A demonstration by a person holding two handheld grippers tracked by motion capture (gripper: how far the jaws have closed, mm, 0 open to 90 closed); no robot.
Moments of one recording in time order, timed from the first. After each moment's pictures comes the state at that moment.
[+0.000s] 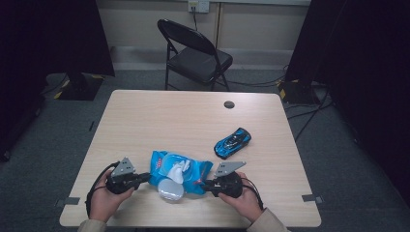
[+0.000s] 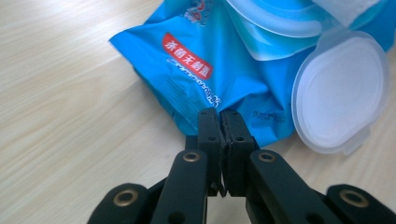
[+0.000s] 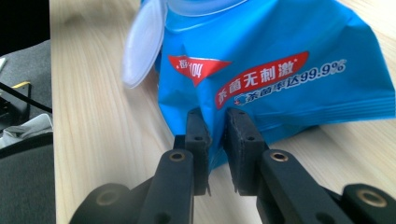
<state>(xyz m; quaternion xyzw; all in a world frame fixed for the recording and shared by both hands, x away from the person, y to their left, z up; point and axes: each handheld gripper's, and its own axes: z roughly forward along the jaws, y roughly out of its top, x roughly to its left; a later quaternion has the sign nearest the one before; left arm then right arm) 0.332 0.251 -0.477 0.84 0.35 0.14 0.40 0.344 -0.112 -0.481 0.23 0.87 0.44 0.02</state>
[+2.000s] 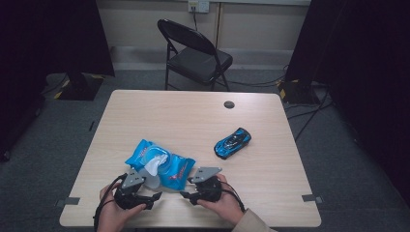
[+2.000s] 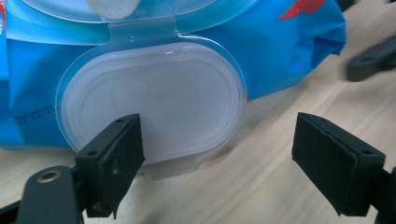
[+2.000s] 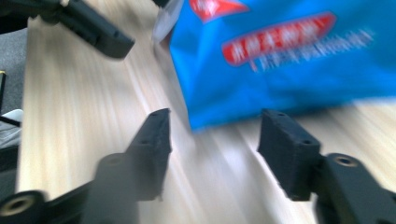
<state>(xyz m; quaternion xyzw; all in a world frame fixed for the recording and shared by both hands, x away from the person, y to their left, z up) 0.302 0.216 -0.490 0.82 0.39 0.15 0.39 0.336 -0.062 -0.496 0.20 0.88 0.43 0.06</state>
